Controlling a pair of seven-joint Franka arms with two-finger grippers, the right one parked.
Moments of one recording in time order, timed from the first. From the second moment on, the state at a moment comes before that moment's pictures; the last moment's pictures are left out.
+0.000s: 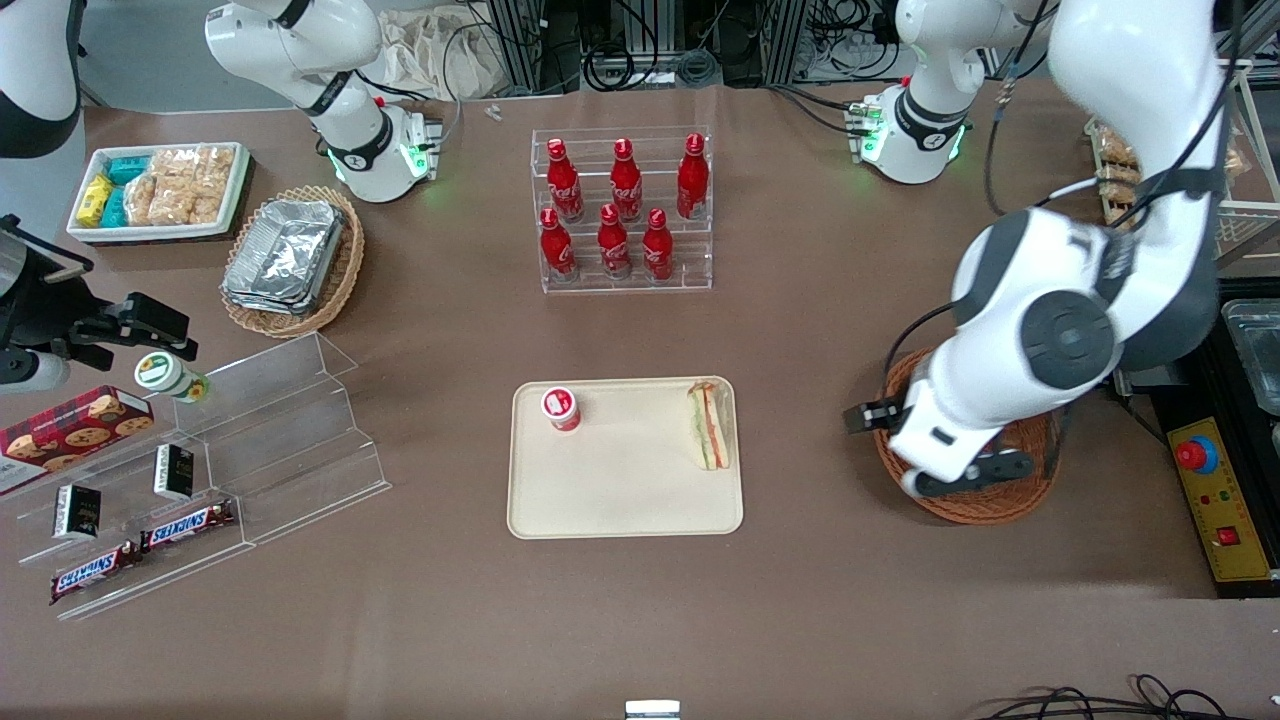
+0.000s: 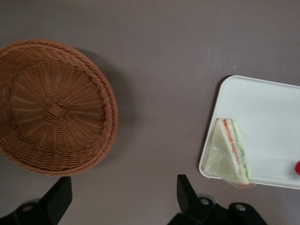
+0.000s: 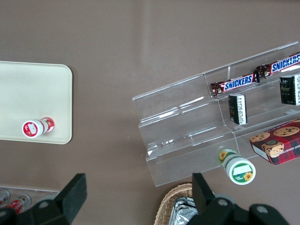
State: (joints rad) arm 0.07 0.42 -0.44 -1.43 0.10 1.73 -0.54
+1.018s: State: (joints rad) arm 0.10 0.13 -0.17 -1.69 0.03 1.68 -0.11
